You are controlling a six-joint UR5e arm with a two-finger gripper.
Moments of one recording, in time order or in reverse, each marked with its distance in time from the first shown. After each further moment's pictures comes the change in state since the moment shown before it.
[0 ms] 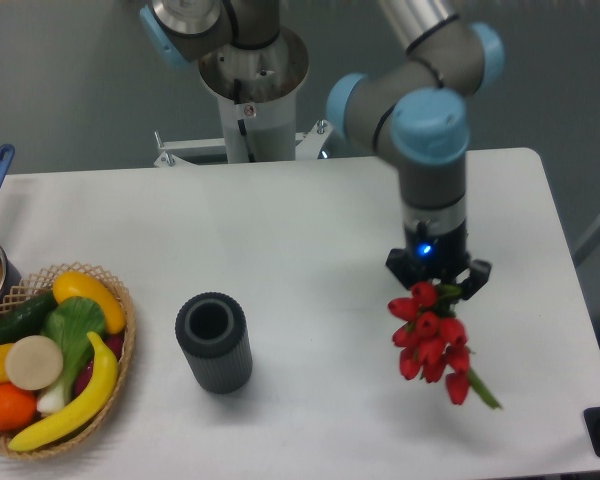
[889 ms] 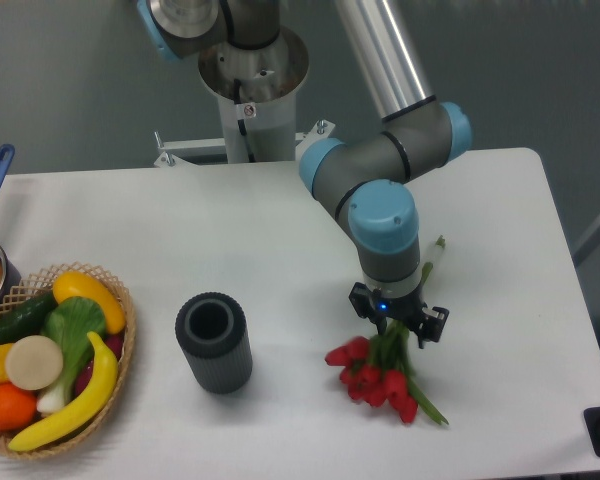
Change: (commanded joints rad) arm 0.004 0.010 0.020 0.002 -0.009 0.006
